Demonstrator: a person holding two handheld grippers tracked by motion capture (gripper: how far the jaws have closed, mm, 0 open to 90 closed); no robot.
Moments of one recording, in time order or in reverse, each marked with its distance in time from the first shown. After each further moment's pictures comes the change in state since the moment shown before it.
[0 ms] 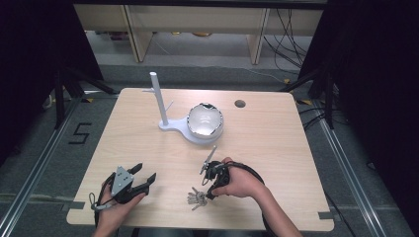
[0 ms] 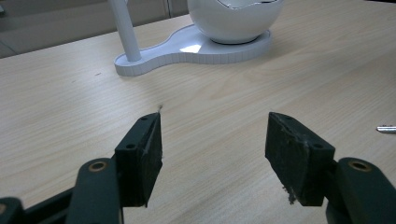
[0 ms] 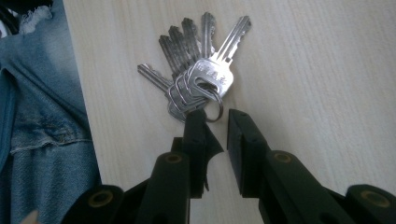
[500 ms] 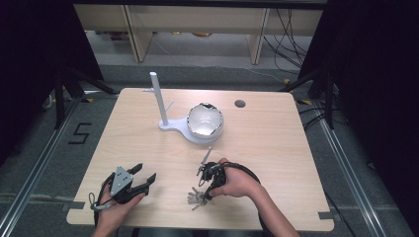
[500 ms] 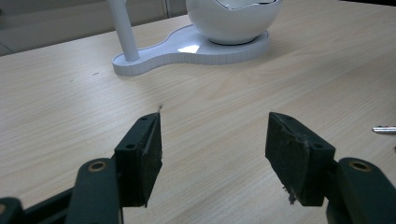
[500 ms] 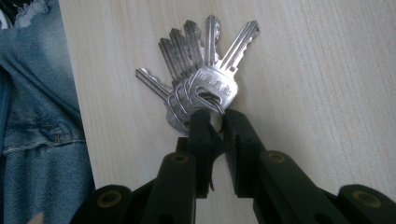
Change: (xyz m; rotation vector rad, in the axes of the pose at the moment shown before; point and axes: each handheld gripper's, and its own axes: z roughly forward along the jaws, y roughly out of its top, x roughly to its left) left arm 0.001 0.000 -0.001 0.004 -0.007 -0.006; right arm -0.002 0.008 0.009 0.020 0.015 -0.038
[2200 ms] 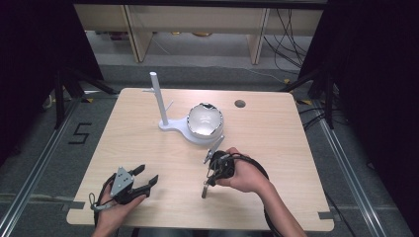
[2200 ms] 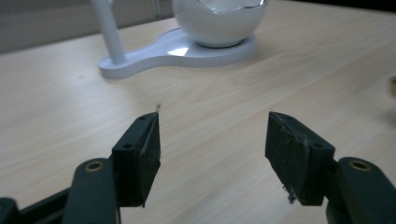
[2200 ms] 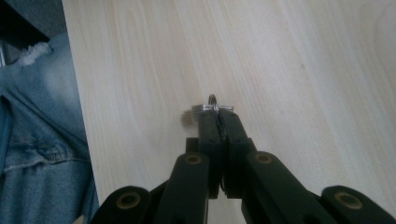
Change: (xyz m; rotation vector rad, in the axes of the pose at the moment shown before) left arm -0.007 0.003 0.001 -0.019 -0.105 -0.087; right arm 0.002 -0.008 -0.048 -0.164 -0.104 0.017
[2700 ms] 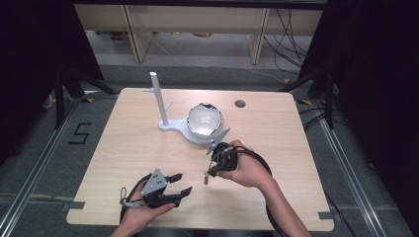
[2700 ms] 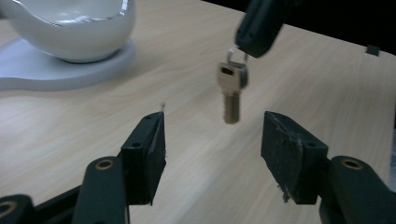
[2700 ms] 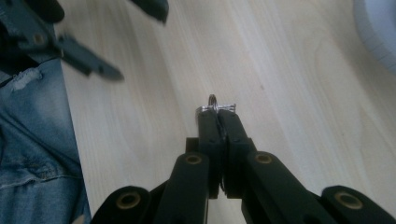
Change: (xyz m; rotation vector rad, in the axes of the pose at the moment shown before) left arm -0.076 0.027 0.041 0.111 -0.282 0.068; right arm -0.003 0.007 -0.024 -0.089 -0.047 0.009
